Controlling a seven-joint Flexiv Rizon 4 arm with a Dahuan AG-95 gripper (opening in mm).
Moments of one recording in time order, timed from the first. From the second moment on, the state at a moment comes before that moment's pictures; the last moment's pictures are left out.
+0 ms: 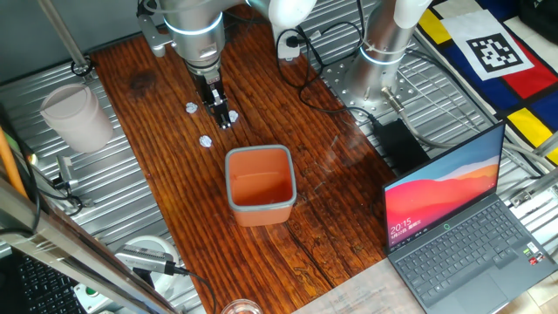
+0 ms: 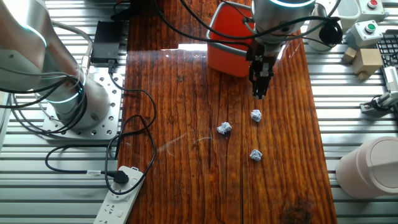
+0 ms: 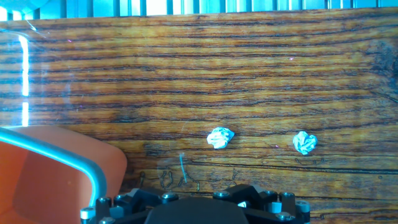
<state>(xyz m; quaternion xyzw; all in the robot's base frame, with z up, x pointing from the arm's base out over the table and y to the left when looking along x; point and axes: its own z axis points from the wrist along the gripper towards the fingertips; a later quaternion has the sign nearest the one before) 0.500 0.000 0.170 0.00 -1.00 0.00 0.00</state>
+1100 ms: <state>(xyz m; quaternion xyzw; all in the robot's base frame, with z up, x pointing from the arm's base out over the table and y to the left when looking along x) 0.500 -0.001 0.169 0.16 -0.99 0.00 0.02</state>
